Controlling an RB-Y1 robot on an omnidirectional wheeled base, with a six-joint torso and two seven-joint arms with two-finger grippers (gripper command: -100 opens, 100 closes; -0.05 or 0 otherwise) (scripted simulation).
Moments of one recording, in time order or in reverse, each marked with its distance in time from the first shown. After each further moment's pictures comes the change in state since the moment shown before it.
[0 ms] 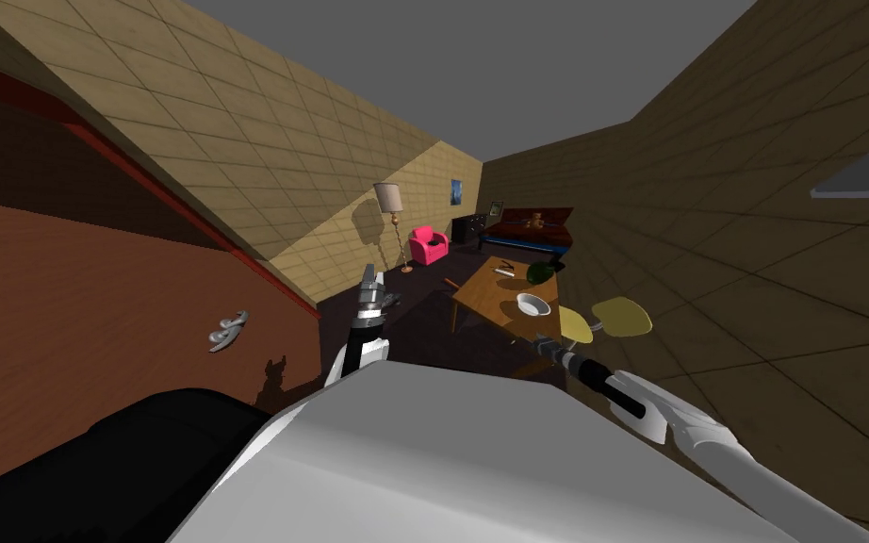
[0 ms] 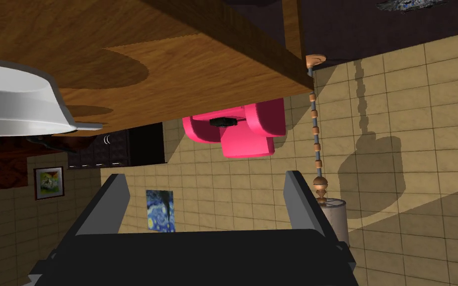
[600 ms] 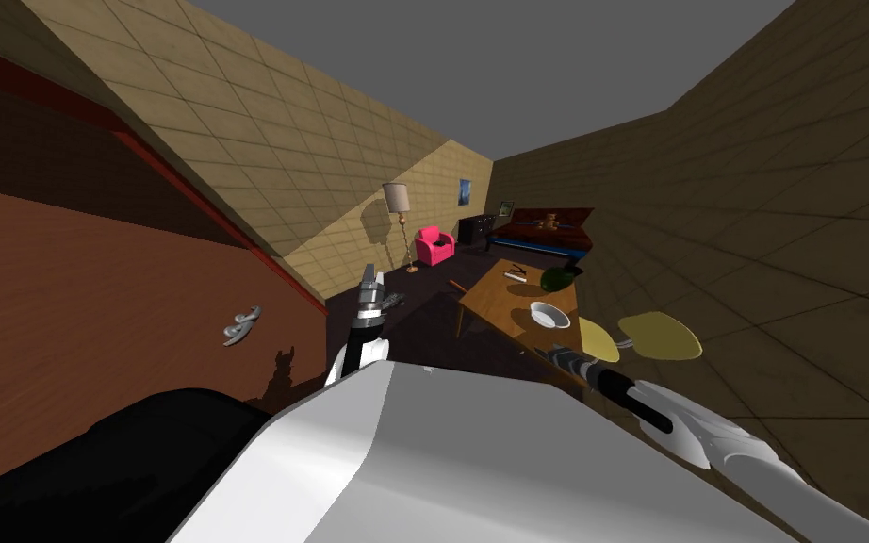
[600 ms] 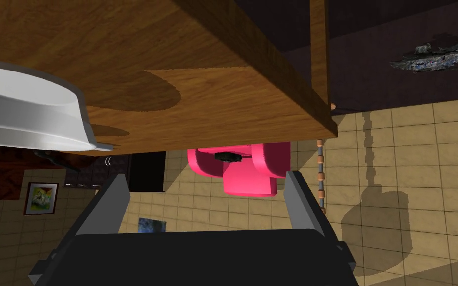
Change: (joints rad) left arm 0.000 0.000 0.000 0.000 0.000 0.000 0.000; right arm -0.009 -0.048 0.040 0.128 0.032 0.023 0.016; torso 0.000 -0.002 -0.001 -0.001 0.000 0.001
